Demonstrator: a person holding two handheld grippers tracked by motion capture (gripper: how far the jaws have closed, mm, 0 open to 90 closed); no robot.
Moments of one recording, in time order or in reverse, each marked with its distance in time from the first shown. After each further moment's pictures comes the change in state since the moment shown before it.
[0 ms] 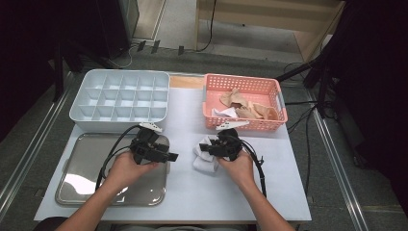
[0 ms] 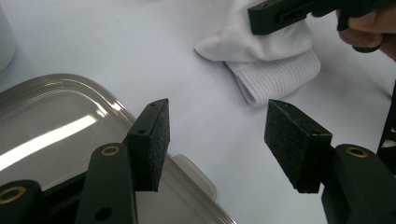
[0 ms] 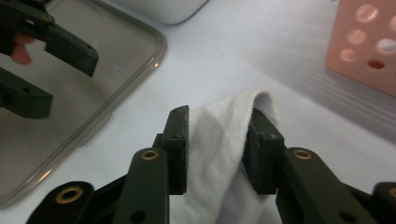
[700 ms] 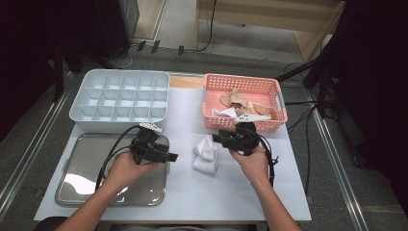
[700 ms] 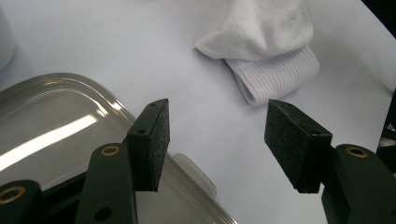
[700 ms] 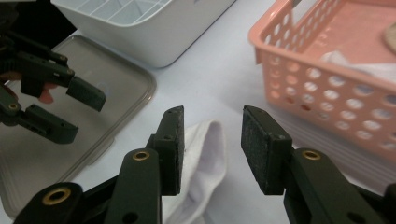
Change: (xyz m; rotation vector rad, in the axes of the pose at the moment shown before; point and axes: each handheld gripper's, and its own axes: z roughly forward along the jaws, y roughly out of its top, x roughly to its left) left arm -0.002 0.000 0.000 0.003 0.000 -0.004; right arm -0.006 0.016 -0.055 -0.113 -0.059 0.011
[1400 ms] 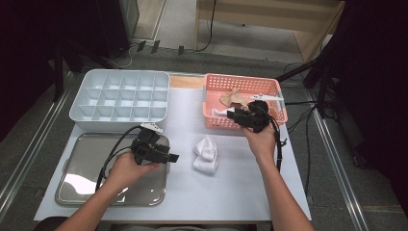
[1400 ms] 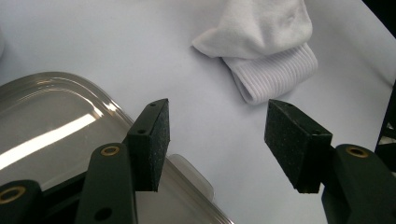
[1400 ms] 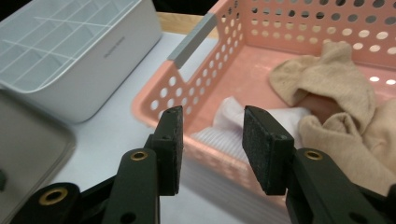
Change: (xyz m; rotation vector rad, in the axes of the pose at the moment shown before) left arm 0.000 0.000 0.002 0.008 -0.009 0.003; right arm -0.058 0.038 0.005 -0.080 -0.182 0.084
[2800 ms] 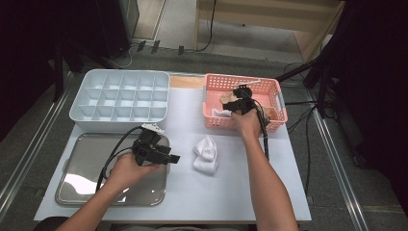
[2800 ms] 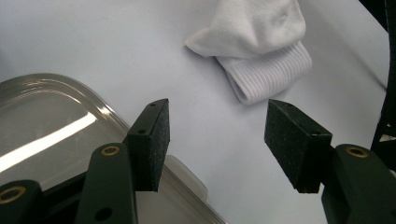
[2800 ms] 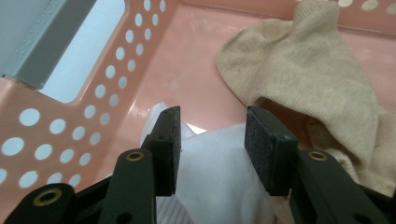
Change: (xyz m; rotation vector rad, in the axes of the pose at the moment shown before) left arm -0.004 0.000 0.001 0.000 -0.007 0.012; right arm -0.028 0.028 0.087 0.245 -0.204 0.099
